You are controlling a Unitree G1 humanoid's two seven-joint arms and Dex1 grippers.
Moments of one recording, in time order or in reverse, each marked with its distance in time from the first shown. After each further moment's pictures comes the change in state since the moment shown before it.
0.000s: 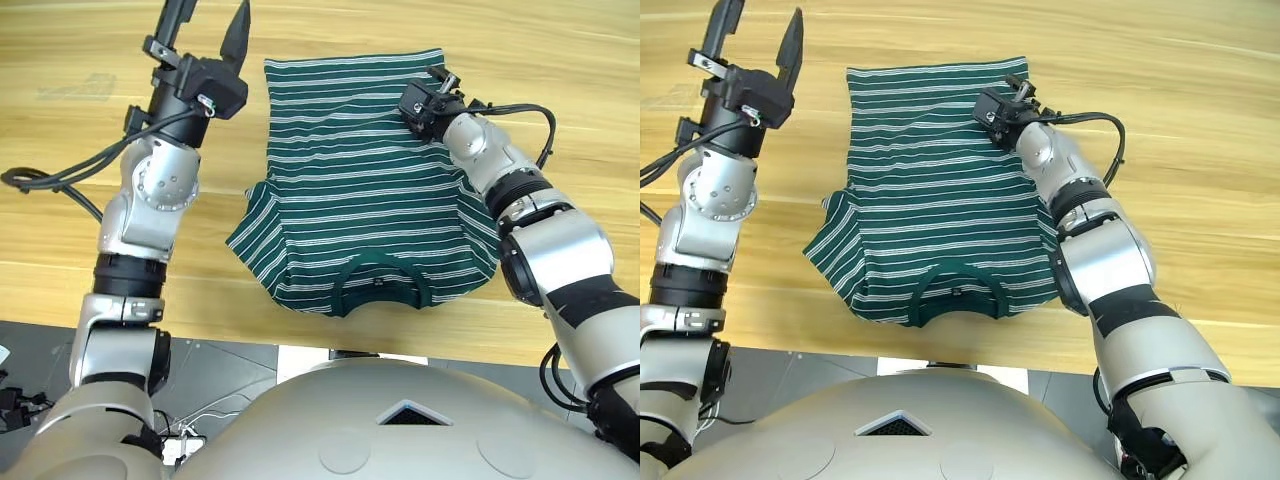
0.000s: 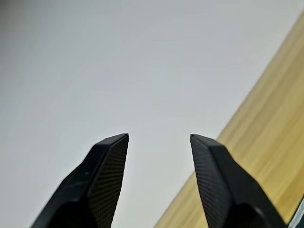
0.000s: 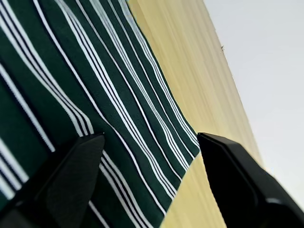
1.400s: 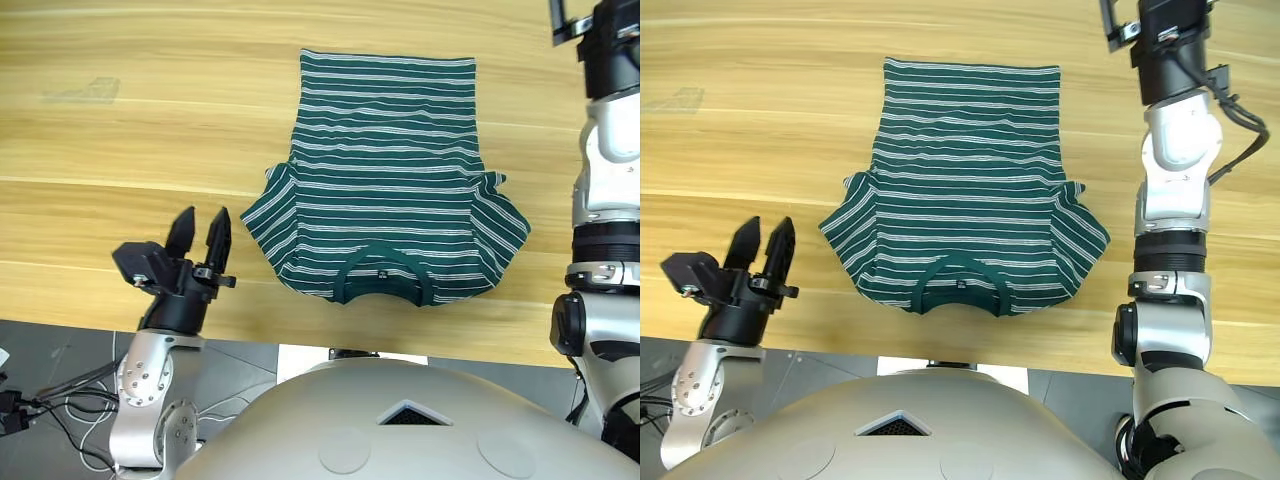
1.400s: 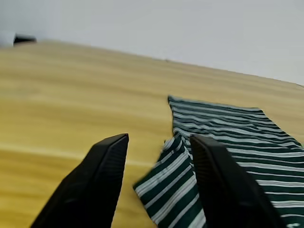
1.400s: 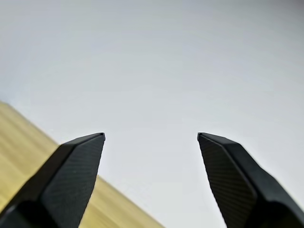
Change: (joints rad) left arm 0.990 -0.367 0.197 -0.780 -0.946 0.673 -0.197; right arm 0.437 -0.282 -0.429 -1.050 0.457 -0.320 0.042
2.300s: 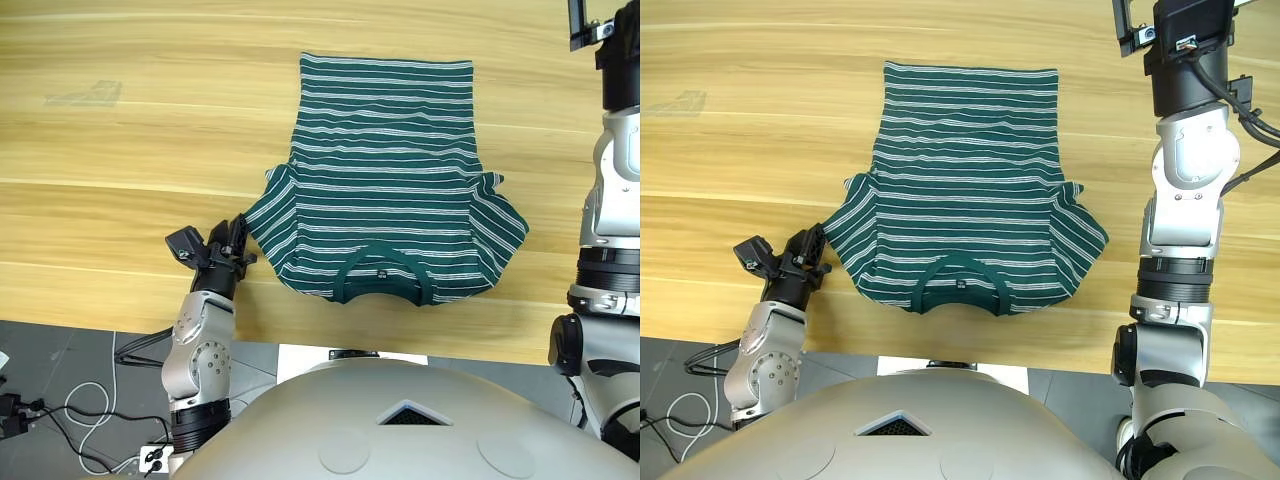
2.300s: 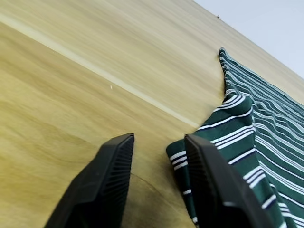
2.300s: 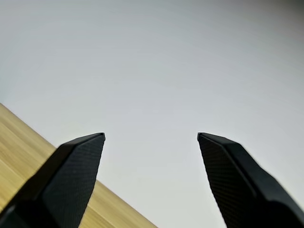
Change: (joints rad) left arm -0.294 -0.147 0.049 0.451 0.015 0.094 0.043; right arm 0.109 0.002 -0.028 -0.212 -0.023 0.123 0.002
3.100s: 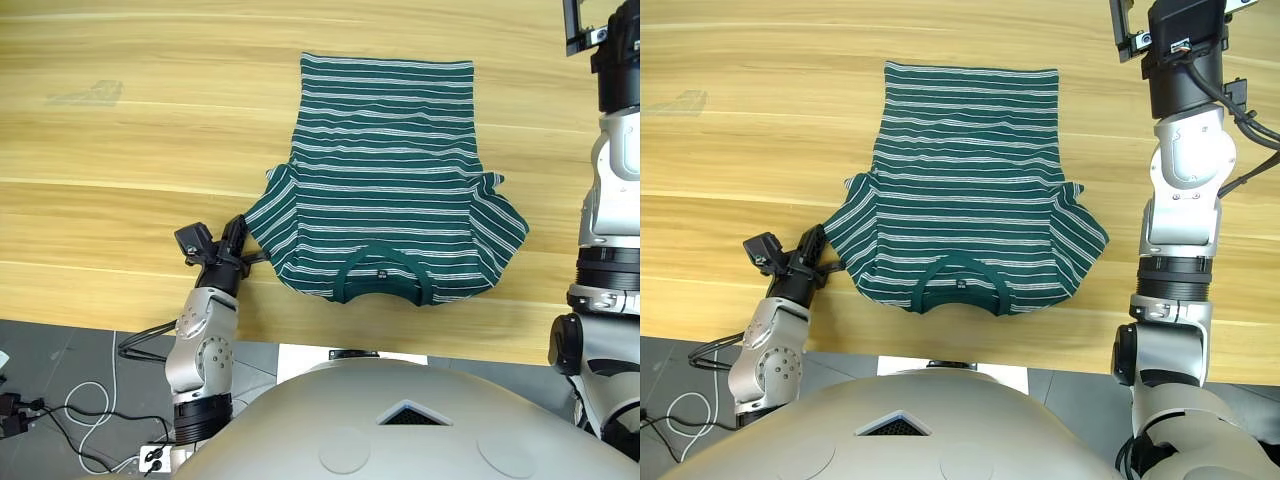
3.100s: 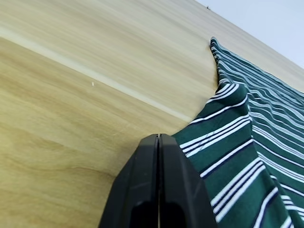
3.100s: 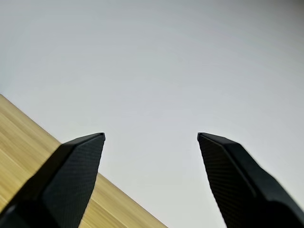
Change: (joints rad) left arm -0.031 0.005 -0.007 0.041 0.071 -0.010 -0.050; right arm -0.003 0.003 0.000 0.032 -0.021 0.001 -0.002
